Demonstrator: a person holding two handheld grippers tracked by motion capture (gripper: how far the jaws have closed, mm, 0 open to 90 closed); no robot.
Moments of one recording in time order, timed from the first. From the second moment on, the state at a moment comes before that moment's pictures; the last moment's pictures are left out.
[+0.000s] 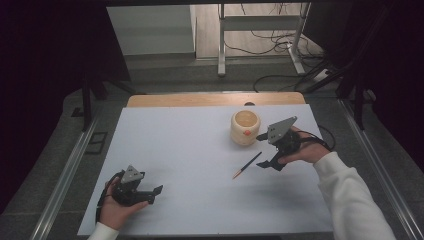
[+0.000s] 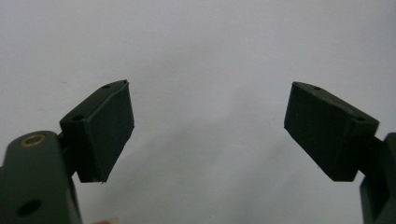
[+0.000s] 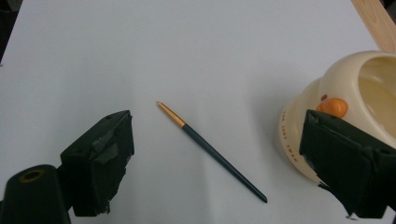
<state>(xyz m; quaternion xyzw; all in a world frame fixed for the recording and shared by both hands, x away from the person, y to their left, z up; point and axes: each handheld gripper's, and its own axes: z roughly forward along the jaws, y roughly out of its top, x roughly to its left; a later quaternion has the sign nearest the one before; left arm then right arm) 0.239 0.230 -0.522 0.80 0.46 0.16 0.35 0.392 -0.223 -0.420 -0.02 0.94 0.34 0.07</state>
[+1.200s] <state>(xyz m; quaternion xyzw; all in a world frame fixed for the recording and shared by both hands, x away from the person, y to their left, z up) 0.239 0.230 -0.522 0.80 0.46 0.16 0.35 0.401 -0.185 -0.438 -0.11 0.96 0.27 0.02</state>
